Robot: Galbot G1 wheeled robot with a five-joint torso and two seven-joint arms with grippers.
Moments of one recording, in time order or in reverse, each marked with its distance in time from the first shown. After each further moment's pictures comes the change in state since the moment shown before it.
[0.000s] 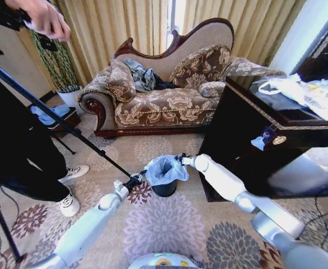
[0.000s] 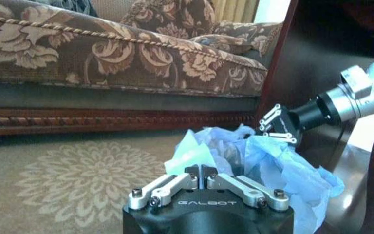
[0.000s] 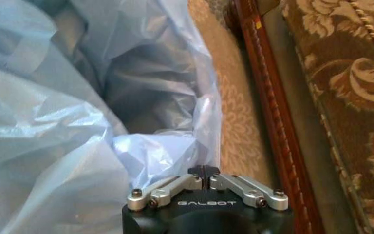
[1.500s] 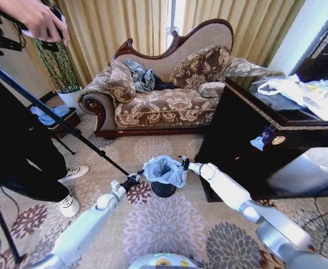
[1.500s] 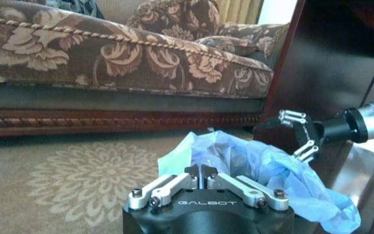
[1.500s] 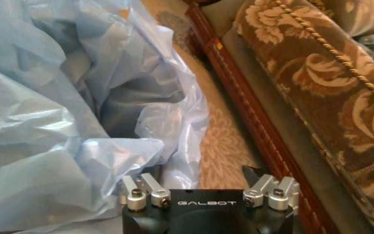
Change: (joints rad) left arm 0.001 0.005 -0.021 0.021 -0.007 -0.005 0.016; right arm -0.099 -0.047 0.050 0.008 0.213 0.117 0.124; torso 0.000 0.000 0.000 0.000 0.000
